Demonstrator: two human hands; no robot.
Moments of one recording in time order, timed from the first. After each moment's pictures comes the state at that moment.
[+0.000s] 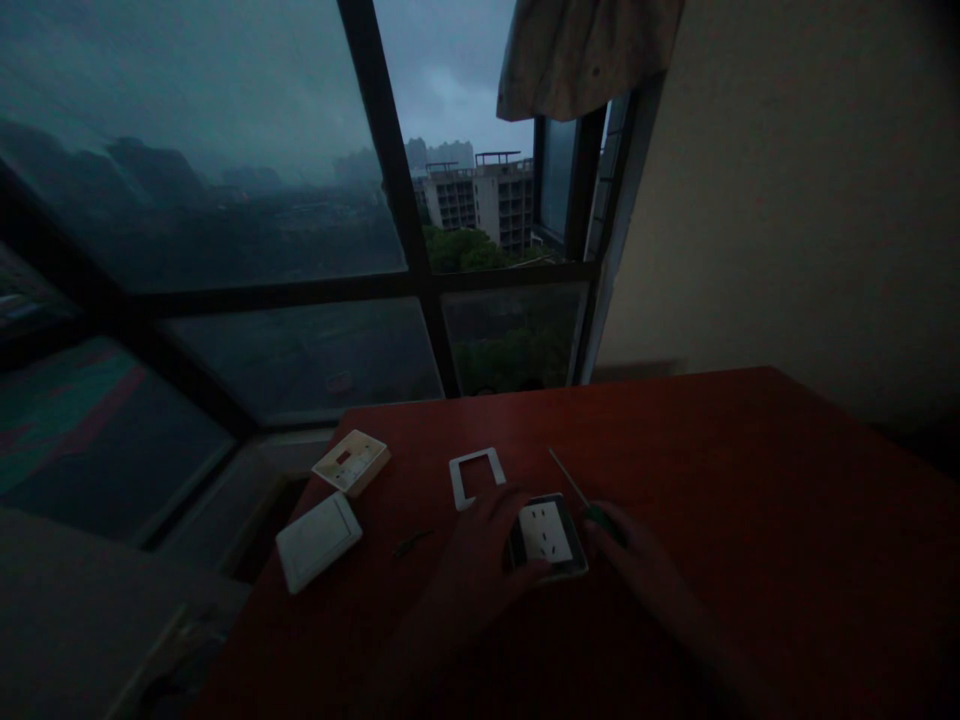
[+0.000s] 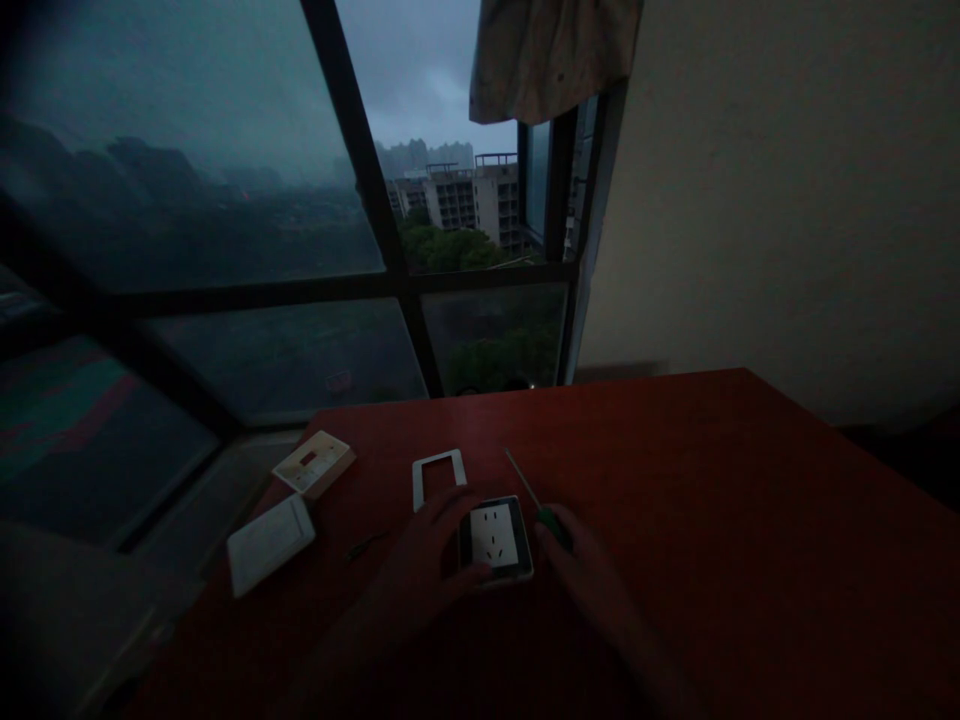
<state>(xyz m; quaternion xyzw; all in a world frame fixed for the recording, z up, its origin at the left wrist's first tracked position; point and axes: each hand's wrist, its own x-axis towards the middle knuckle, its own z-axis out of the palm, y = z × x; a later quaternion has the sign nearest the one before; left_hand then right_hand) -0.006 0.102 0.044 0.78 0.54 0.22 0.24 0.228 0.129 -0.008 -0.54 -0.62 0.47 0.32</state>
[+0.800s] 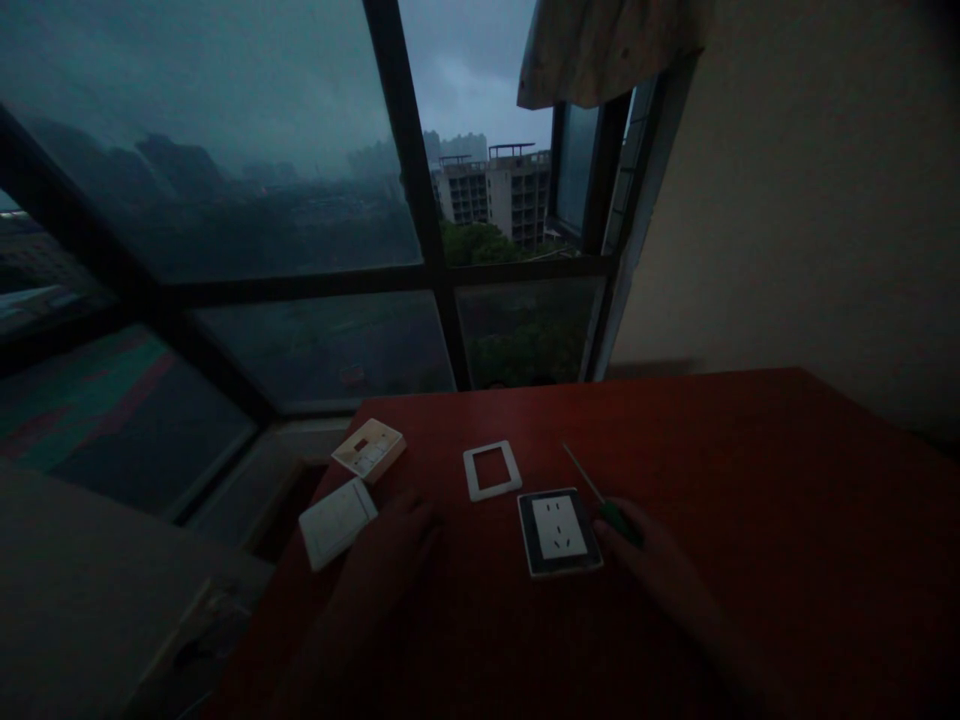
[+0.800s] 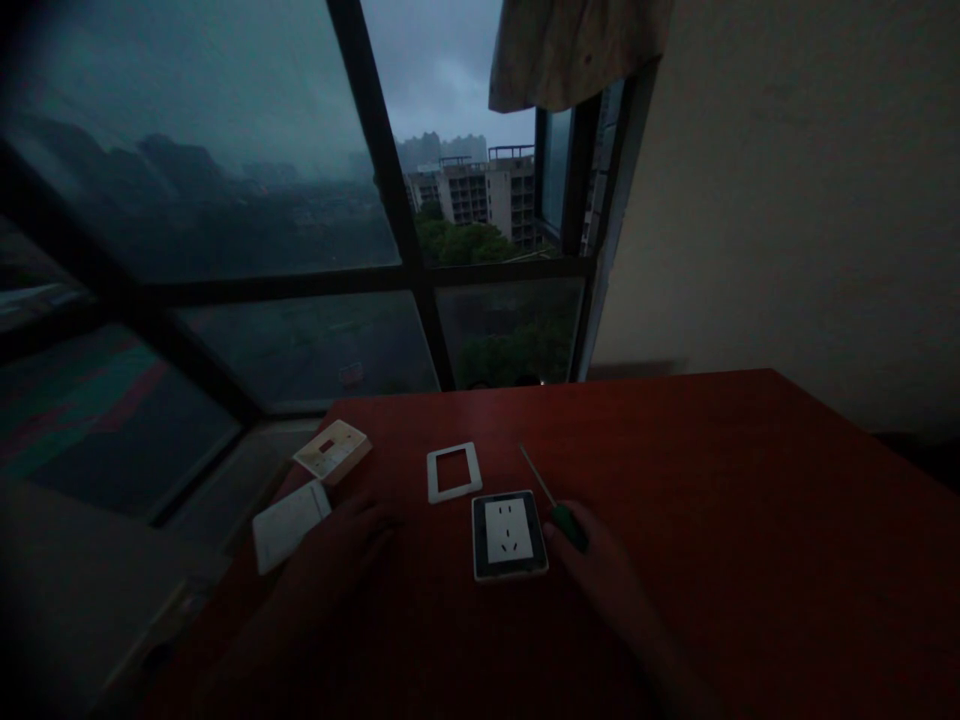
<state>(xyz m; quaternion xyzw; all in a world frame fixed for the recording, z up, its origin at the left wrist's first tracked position) -0.105 0.089 0.052 0.73 0.67 0.04 0.12 0.229 0.128 0.000 -0.57 -0.62 0.44 0.30</state>
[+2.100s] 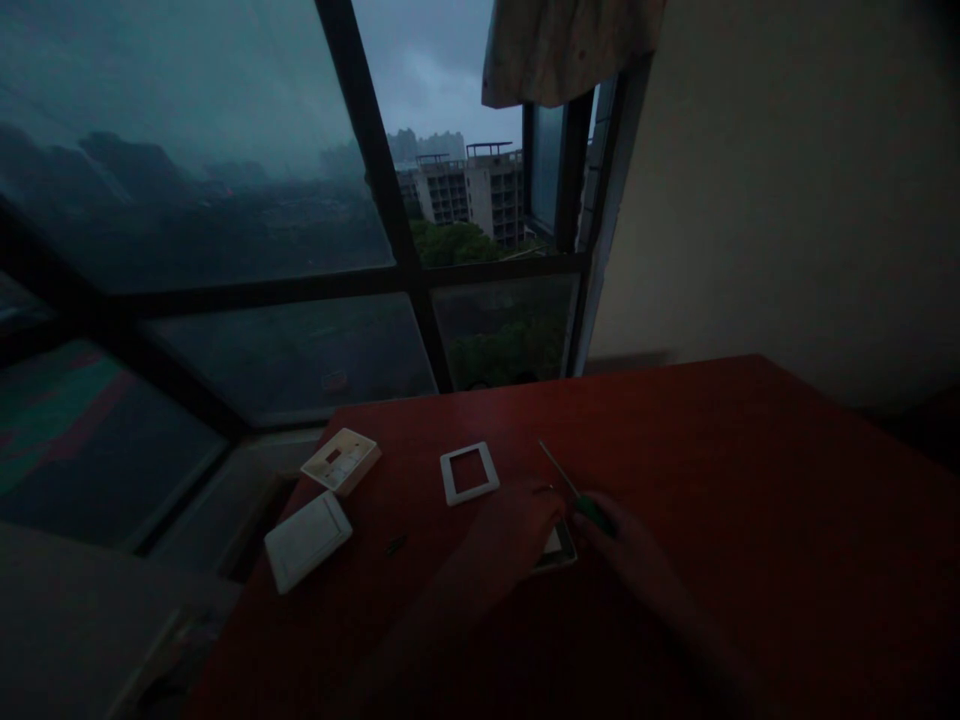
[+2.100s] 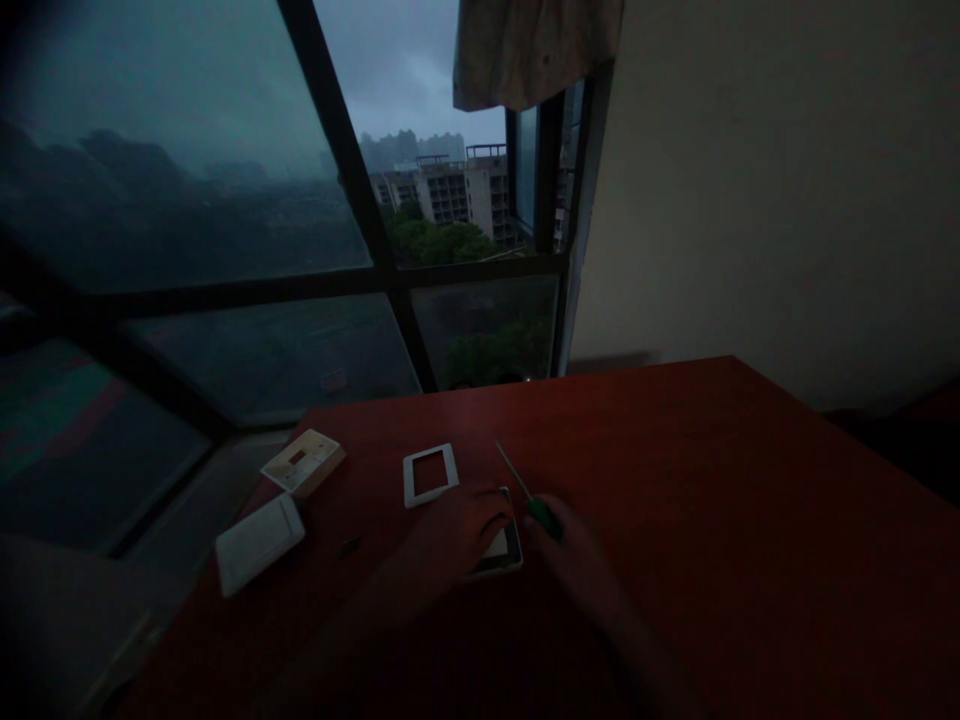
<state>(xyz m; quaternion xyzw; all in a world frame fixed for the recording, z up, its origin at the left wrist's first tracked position) 0.039 0.135 0.064 0.86 0.45 0.12 0.21 0.225 0.129 -0.003 -0.52 -0.63 0.46 0.34</state>
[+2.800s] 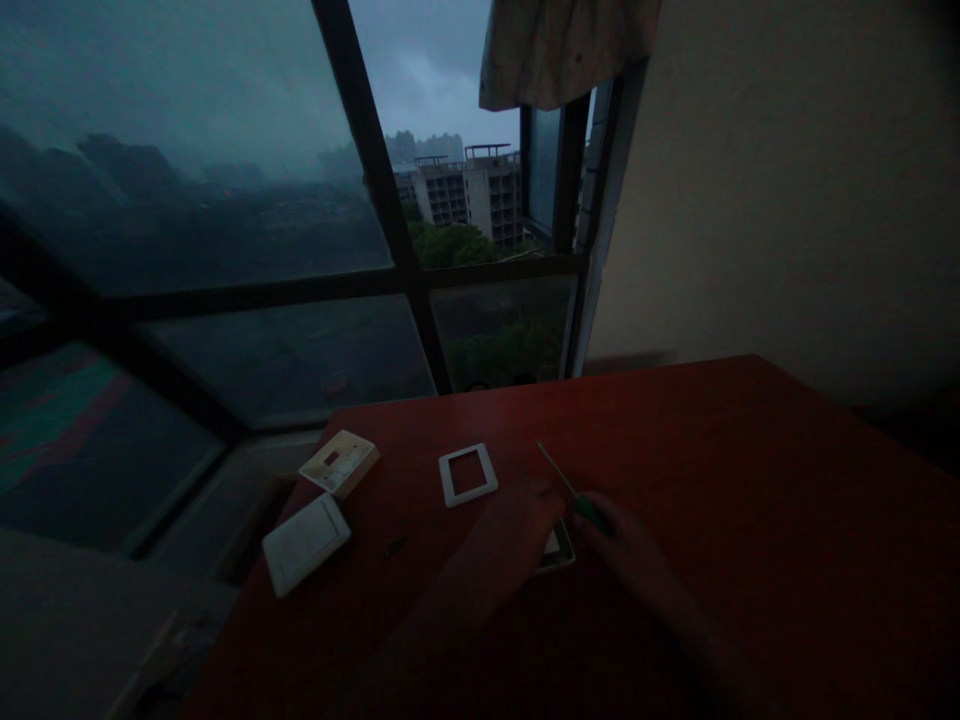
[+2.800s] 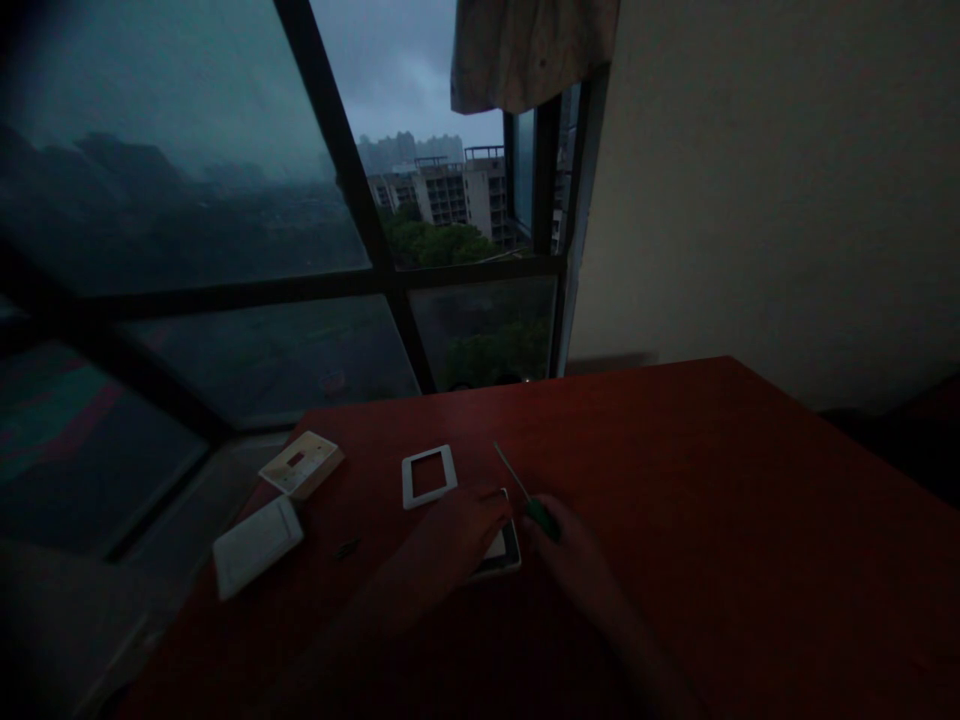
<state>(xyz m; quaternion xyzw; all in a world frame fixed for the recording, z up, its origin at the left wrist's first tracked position) 0.043 0.136 0.066 0.87 0.44 0.12 0.17 0.225 0.130 -0.005 -0.52 -0.63 0.47 0.35</state>
